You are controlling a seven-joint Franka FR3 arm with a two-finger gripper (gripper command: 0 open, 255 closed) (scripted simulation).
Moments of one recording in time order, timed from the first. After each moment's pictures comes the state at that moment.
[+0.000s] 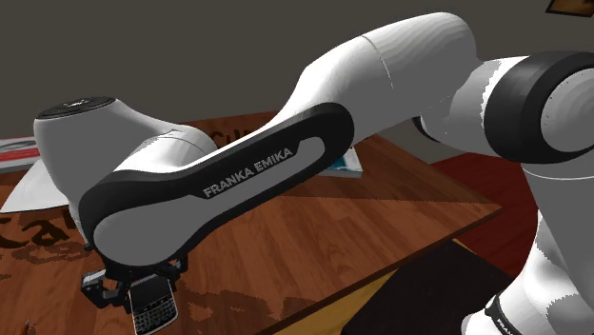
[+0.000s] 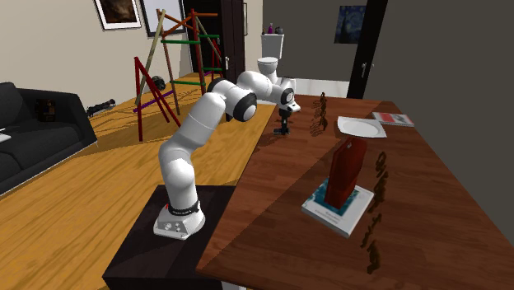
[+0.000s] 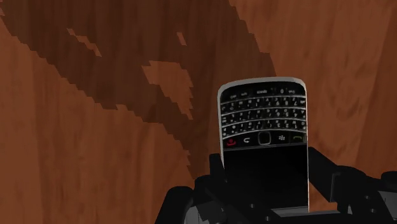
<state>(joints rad) 0.49 0.69 0.50 -1.38 -0.28 2.02 1.09</state>
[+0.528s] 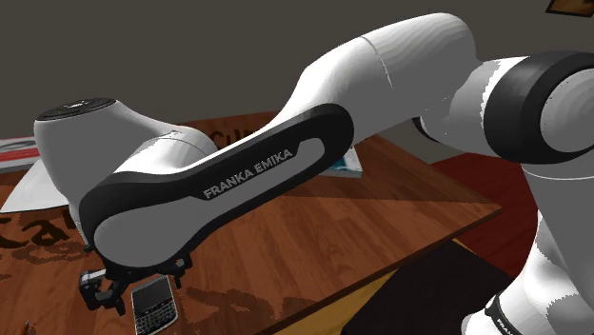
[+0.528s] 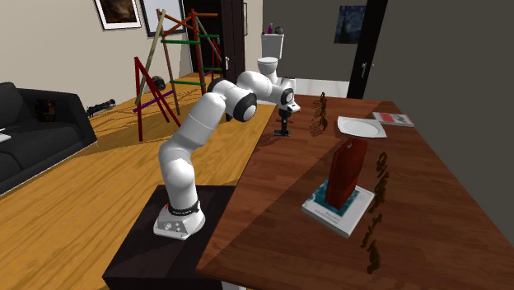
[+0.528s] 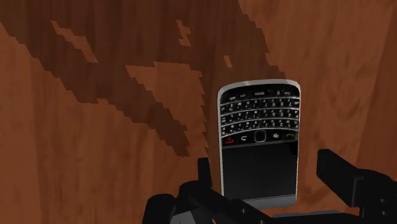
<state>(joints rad) 0.49 0.69 0.50 -1.38 -0.29 2.03 1.09</state>
